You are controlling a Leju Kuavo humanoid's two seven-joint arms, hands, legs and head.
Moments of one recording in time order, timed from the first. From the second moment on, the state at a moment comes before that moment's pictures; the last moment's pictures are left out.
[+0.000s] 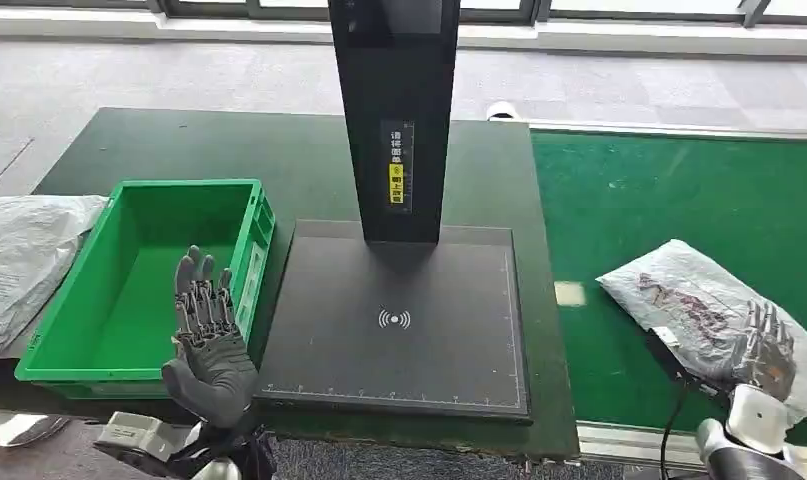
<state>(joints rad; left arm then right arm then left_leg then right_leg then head) 0.18 -0.26 -0.28 -1.73 0.02 0.32 -0.70 -0.39 -0.31 -0.27 -0.40 1.54 -0.53 0.15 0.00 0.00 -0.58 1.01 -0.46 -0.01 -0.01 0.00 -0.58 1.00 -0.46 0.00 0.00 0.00</state>
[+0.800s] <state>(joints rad) 0.20 -0.22 -0.37 -1.83 -0.02 0.57 -0.70 -0.58 -0.20 -0.27 -0.27 1.53 0.02 0.26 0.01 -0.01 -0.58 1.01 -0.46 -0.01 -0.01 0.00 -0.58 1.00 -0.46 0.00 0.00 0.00</state>
